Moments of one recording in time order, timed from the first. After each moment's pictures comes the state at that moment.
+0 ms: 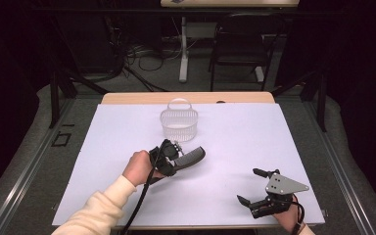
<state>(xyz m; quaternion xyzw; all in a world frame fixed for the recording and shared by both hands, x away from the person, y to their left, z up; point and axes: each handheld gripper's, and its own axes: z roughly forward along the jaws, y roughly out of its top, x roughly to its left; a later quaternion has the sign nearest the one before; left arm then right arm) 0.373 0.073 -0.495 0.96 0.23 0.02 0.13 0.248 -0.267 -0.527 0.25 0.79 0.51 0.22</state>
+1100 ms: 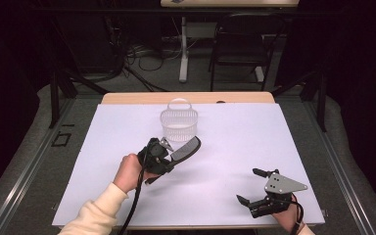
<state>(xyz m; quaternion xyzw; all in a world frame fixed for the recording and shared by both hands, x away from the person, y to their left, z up) 0.359 0.103 -0.481 0.93 0.26 0.05 0.23 0.249 -0.265 -0.528 0.26 0.79 0.50 0.22</state>
